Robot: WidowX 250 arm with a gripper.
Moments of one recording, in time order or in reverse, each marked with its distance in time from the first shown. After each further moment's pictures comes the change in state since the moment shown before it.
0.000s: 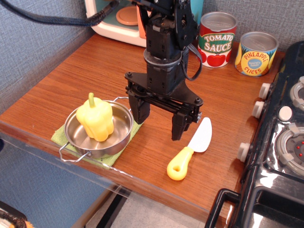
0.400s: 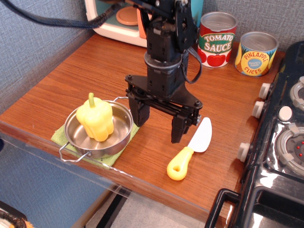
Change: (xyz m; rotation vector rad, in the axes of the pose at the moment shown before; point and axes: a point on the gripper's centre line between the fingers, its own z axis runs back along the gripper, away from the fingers) arm -0.001 -0.001 -0.005 -0.008 0.021 0.004
